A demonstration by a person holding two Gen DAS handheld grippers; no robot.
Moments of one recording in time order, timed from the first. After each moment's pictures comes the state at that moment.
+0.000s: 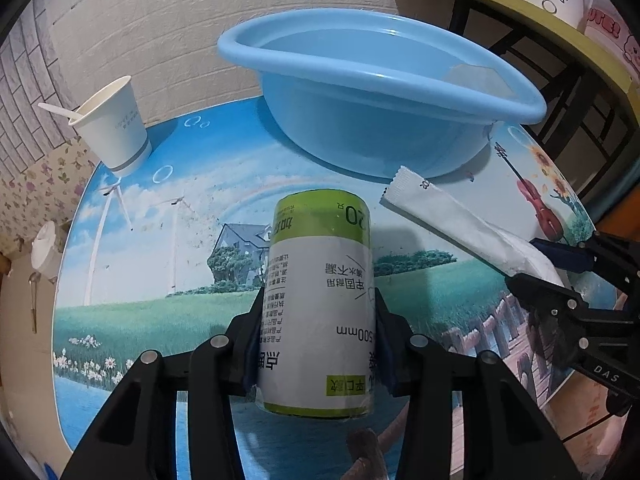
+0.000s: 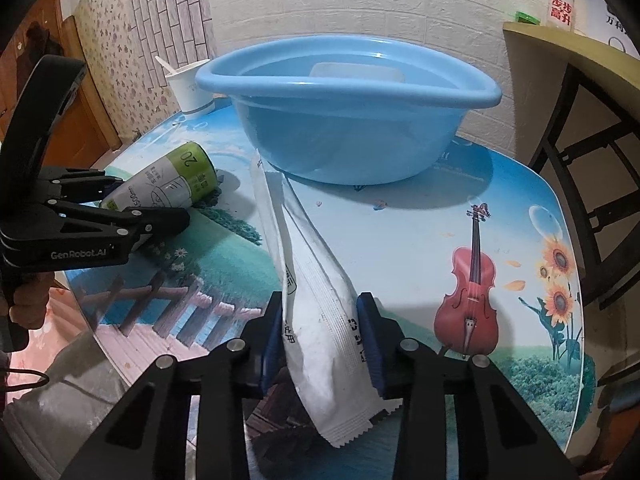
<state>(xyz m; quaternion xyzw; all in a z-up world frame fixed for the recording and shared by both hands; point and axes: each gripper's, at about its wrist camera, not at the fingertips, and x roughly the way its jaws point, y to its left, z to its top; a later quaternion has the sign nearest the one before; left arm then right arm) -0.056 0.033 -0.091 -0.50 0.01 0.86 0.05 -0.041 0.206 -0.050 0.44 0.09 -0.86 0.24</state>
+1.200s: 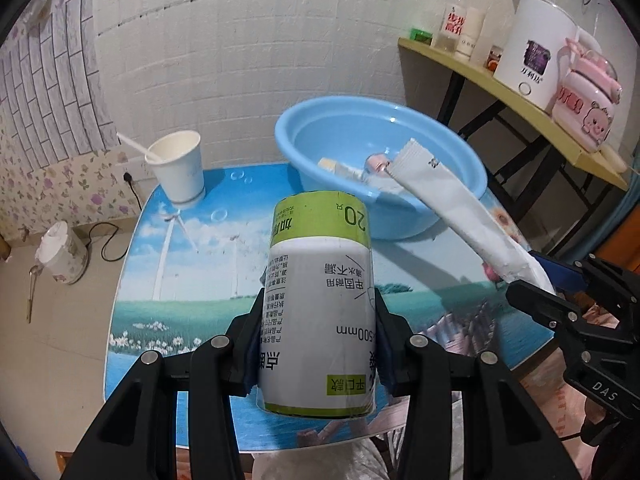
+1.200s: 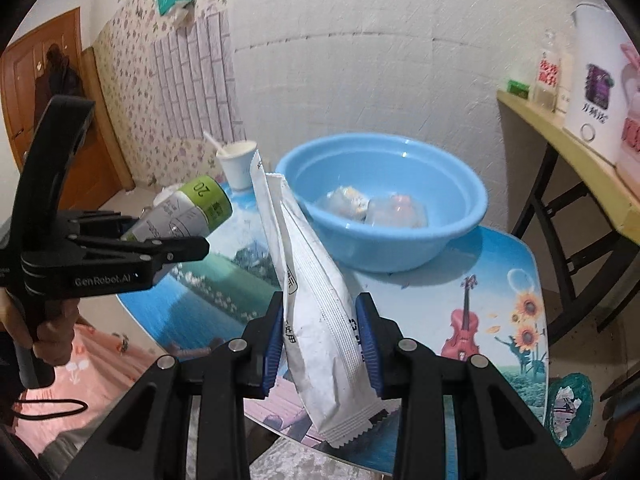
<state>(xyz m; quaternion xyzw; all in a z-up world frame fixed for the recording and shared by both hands) -0.004 0.007 0.000 -0.43 -0.03 0.90 0.04 0.003 0.185 0.029 0.35 0.07 -0.90 0.25</state>
